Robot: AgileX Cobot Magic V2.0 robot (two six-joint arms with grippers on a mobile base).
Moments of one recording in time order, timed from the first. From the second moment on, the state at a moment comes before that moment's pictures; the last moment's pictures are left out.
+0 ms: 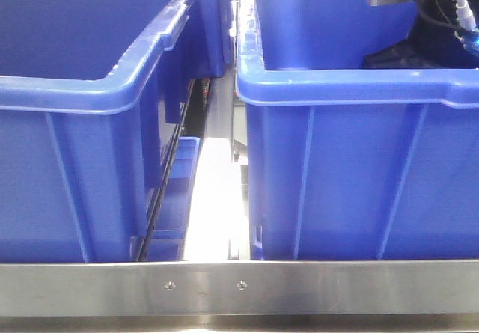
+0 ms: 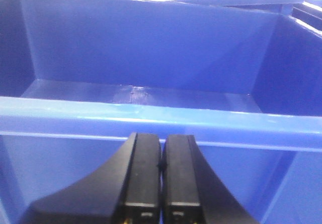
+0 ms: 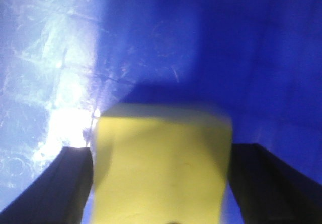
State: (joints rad) left arm -0.08 -0.01 0.00 0.13 0.08 -0.20; right arm 0.27 1.66 -1.15 -0.11 0.60 0.12
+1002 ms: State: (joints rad) left arm -0.08 -0.01 0.00 0.13 0.08 -0.20; right arm 0.27 0.71 -0.60 -0.11 0.28 0.12
